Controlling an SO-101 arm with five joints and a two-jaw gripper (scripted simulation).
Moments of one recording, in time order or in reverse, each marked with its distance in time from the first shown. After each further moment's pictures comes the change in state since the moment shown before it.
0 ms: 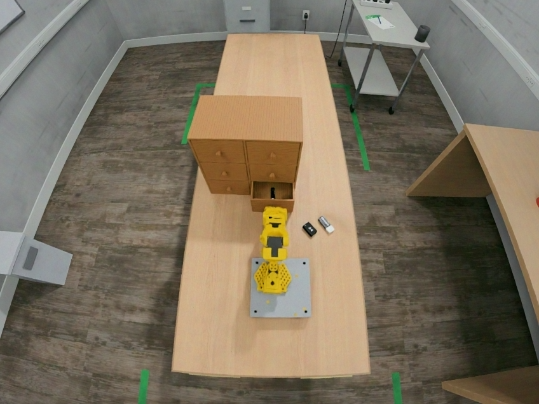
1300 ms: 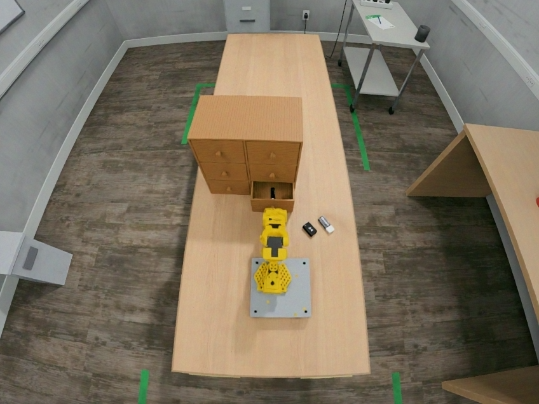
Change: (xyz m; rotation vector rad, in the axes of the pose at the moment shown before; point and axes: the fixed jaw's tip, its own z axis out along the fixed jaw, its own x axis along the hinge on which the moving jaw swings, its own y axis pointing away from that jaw) arm -0.004 0.000 0.000 0.001 0.001 -0.001
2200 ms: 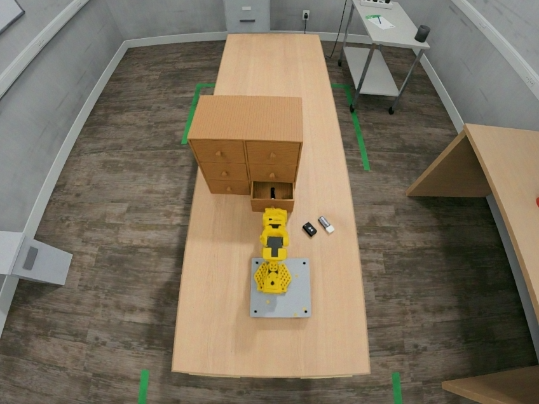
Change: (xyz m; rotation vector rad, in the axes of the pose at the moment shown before) arm 0.000 0.000 0.000 0.000 0.002 0.000
